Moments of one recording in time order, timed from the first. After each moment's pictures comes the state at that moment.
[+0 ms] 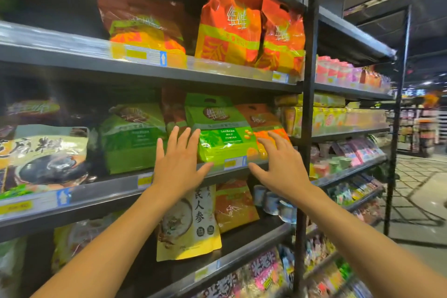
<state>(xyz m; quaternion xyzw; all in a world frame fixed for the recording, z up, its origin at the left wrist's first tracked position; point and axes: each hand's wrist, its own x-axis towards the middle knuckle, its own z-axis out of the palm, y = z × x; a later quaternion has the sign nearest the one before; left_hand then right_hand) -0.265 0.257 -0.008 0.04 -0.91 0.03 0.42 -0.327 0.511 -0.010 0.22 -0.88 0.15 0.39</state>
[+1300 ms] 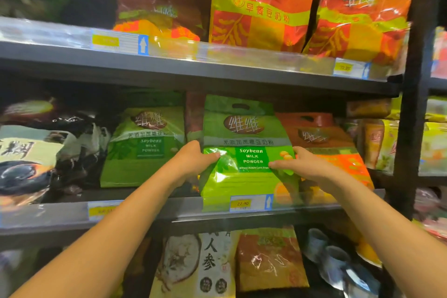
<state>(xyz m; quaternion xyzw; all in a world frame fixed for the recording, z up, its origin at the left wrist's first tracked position) -0.426 0.244 0.042 0.21 -0.85 -0.39 0.27 -0.600 0.483 0.044 0.30 -0.85 0.44 -0.04</state>
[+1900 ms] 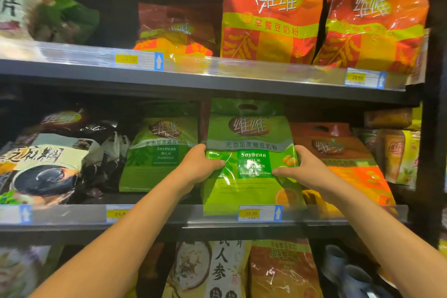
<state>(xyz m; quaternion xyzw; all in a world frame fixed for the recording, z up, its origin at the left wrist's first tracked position) -0.416 0.245 0.044 0.20 -0.81 -0.43 0.34 -0.579 0.469 0.048 0.40 -0.76 0.51 0.00</state>
